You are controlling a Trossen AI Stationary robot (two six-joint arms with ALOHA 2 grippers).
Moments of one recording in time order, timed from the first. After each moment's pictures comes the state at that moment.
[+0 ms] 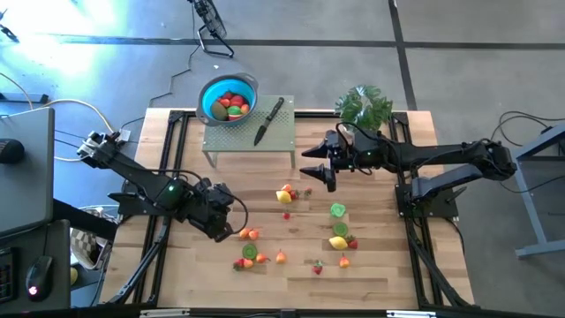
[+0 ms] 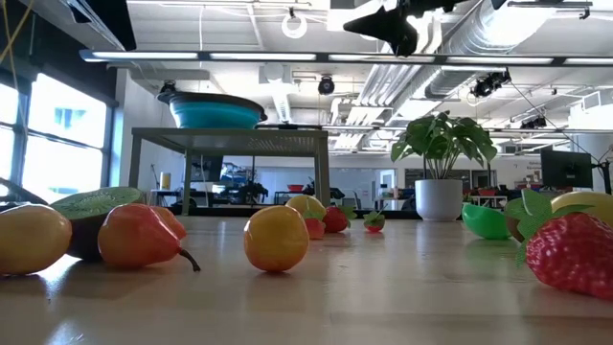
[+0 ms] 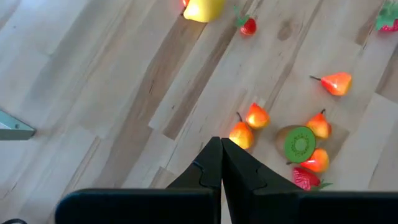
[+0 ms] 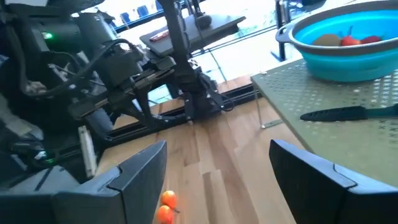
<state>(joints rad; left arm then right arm) -0.51 1.30 1.23 -1.12 -0.41 -0.97 -0.09 1.21 0.91 0.12 -0.06 0.32</state>
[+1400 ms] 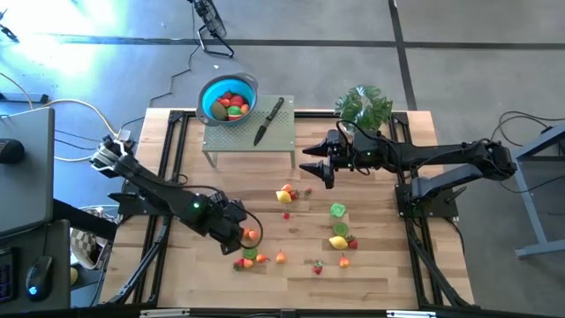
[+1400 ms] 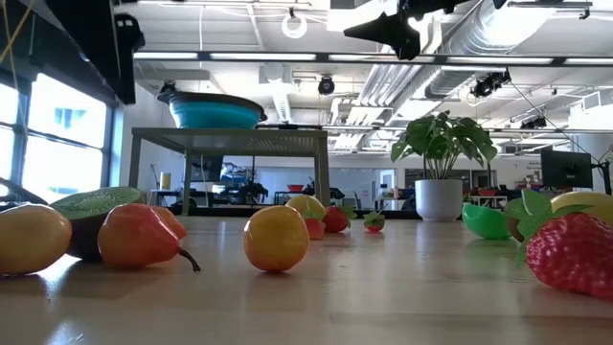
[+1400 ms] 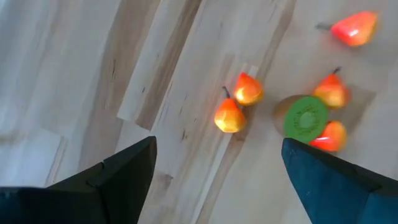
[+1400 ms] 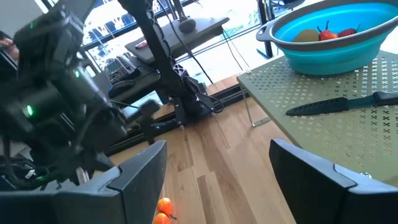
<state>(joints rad) -0.51 1.50 1.23 -1.03 -0.30 -0.86 -0.09 1.21 0.91 0.11 0.00 0.39</state>
